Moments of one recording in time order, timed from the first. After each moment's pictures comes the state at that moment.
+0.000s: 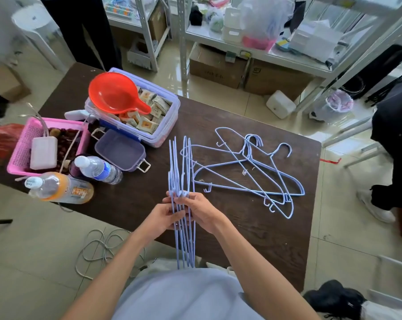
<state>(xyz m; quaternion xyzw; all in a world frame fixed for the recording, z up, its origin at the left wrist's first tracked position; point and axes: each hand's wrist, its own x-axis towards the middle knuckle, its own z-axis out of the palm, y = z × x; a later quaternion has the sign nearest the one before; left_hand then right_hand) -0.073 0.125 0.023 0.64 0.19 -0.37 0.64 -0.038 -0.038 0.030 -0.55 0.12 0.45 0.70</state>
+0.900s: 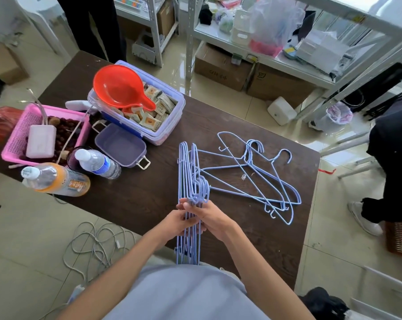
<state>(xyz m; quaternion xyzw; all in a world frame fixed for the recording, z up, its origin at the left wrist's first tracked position) -0.071 0.081 0.021 0.64 0.17 -0.43 0.61 -0.041 -0.067 0.031 -0.62 0.13 0.45 0.62</state>
